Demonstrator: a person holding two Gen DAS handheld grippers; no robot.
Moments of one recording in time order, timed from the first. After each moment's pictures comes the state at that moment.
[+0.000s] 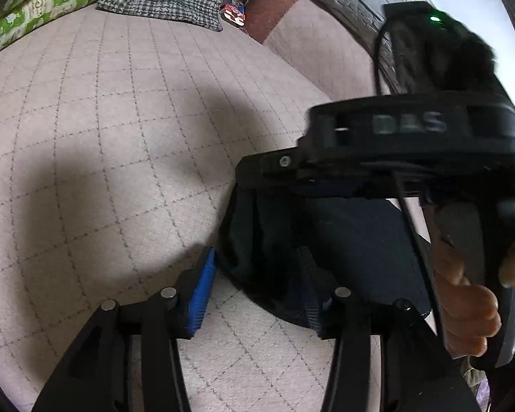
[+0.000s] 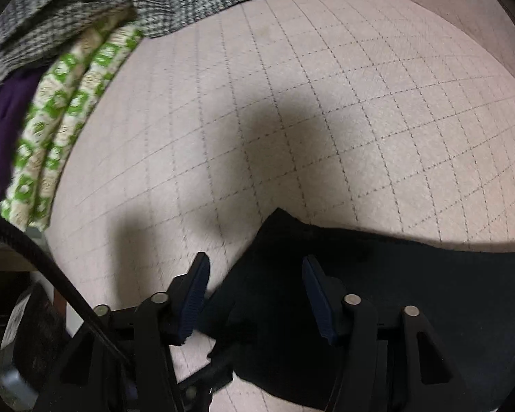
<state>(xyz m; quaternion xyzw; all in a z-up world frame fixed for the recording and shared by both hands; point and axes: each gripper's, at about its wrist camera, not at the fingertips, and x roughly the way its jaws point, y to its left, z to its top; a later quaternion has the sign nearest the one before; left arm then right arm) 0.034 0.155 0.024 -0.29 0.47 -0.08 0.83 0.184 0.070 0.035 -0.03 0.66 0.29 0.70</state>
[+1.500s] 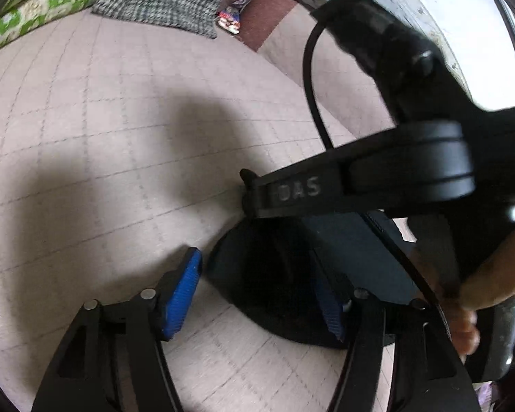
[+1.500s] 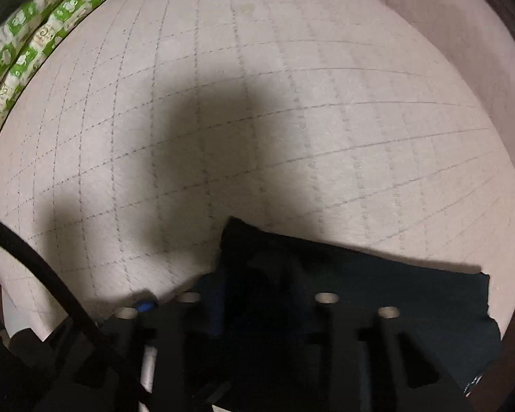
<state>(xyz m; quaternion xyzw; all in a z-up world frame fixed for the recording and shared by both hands) 0.047 0.145 0.020 -0.29 0.44 -0.08 0.85 0.171 0.107 0.030 -0.17 0.65 0.21 0.71</state>
